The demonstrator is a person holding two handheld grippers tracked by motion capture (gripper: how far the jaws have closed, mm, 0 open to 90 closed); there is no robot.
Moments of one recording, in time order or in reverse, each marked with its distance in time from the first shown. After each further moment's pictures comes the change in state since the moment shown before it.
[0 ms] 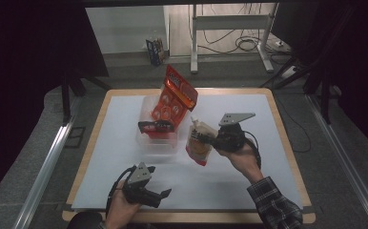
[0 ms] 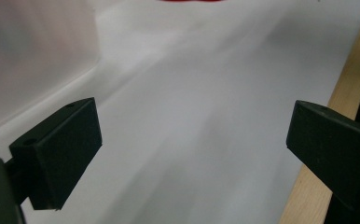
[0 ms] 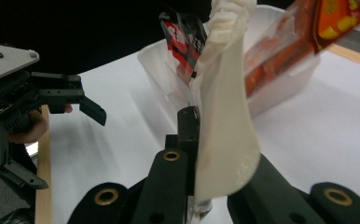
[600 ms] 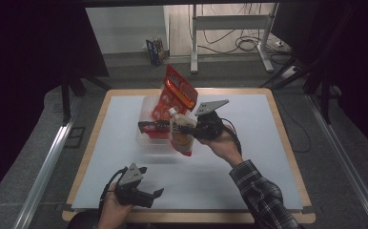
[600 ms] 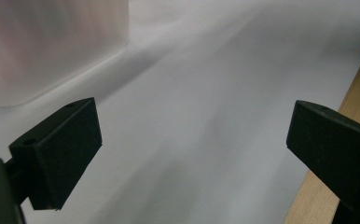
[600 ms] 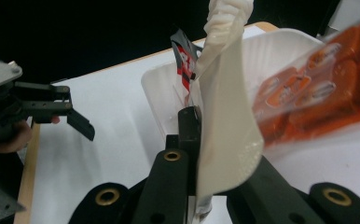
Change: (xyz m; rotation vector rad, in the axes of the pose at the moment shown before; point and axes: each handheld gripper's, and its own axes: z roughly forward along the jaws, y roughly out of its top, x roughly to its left) left arm 0.007 -0.011 -0.011 -0.003 0.036 -0.018; right arm -0.001 0.041 0.054 0.041 0.052 -0.097
